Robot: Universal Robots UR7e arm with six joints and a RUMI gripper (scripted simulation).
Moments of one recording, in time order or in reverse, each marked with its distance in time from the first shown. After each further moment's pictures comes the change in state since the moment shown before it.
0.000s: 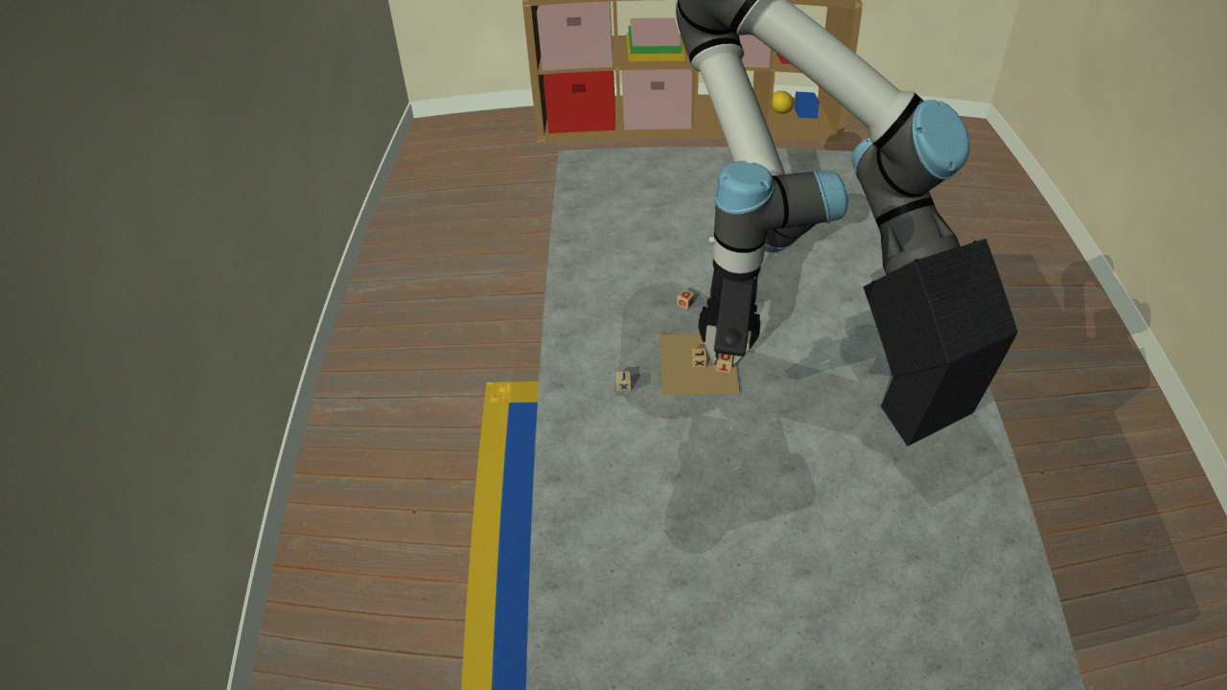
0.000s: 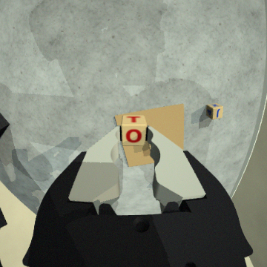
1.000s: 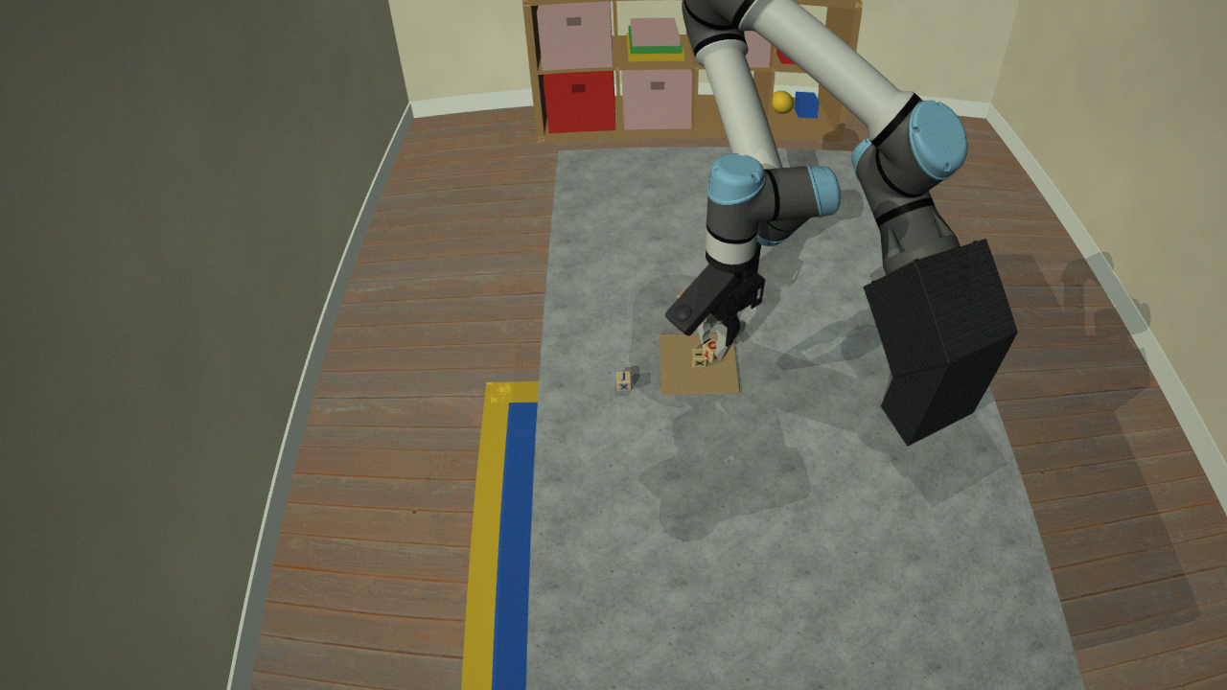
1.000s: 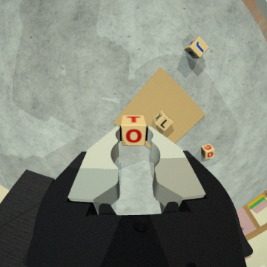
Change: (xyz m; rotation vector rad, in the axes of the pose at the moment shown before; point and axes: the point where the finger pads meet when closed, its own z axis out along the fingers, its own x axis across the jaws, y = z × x) arm 0.023 0.019 -0.001 -0.001 0.002 0.698
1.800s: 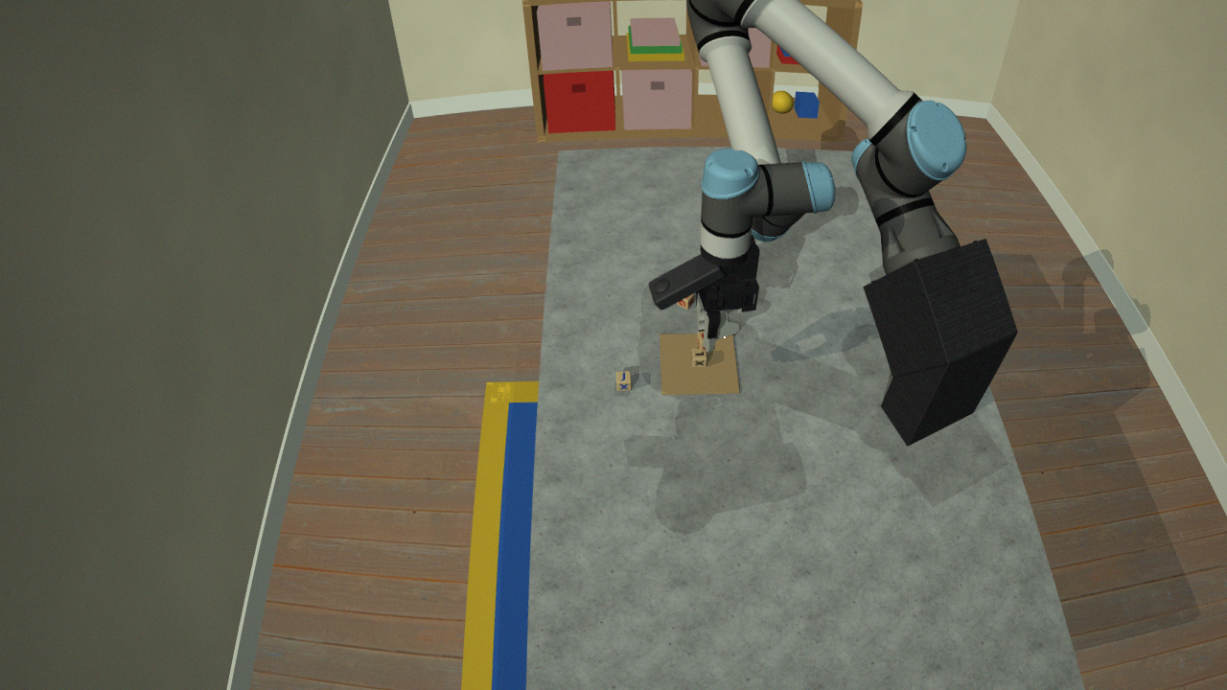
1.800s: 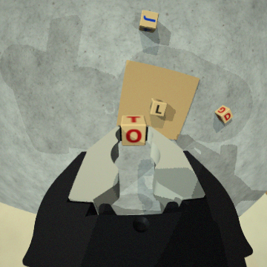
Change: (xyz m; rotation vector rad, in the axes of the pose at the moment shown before) arm 0.022 0.005 -0.001 -0.003 0.003 0.500
